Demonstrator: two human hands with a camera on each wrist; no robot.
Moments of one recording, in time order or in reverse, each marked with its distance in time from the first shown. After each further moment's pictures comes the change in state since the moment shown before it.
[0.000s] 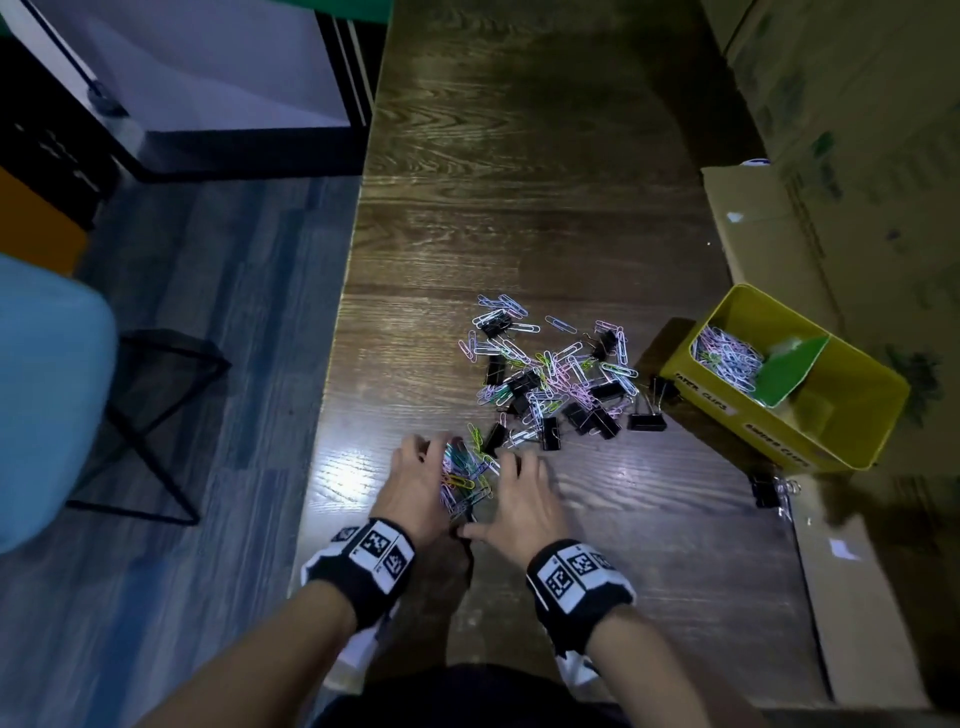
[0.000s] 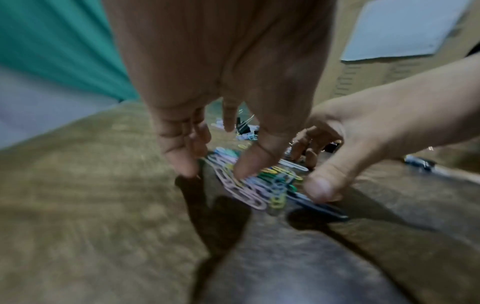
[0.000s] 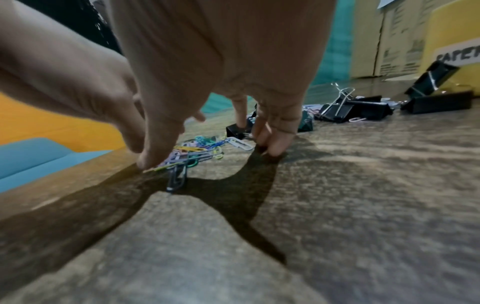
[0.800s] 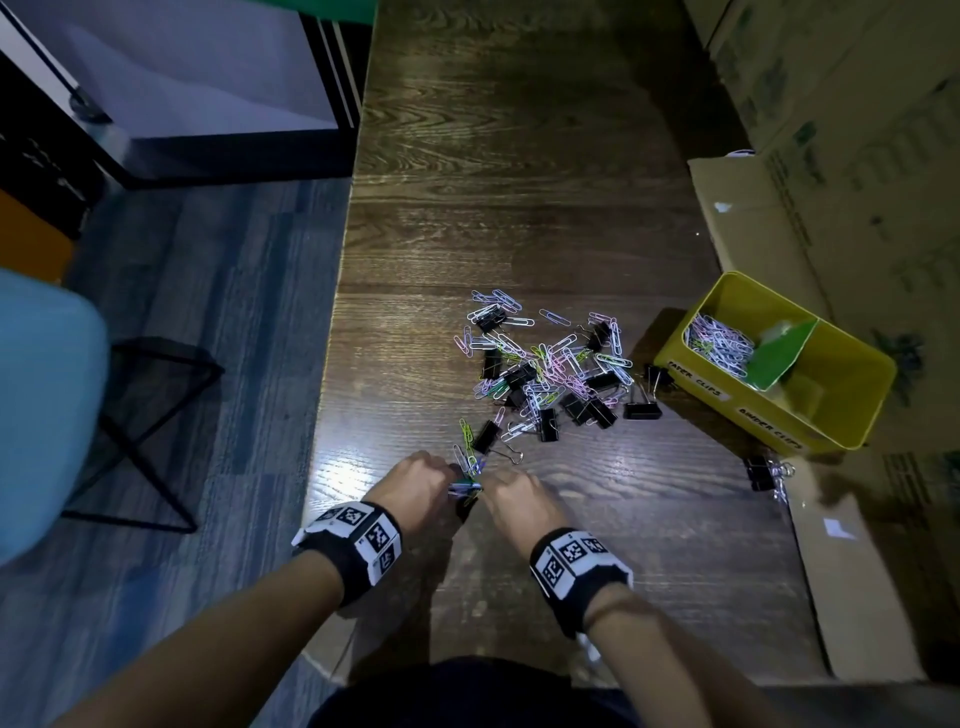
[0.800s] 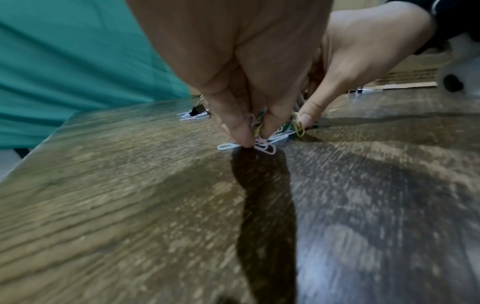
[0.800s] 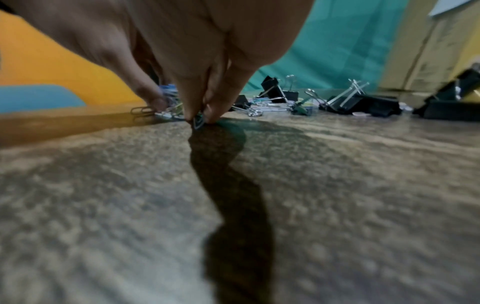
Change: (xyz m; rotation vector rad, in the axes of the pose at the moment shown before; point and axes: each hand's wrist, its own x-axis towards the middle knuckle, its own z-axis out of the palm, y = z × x) left_hand 0.012 -0.010 -0.010 0.371 -0.154 0.353; right_hand 0.009 0.007 0.014 -0.057 0.019 -0.249
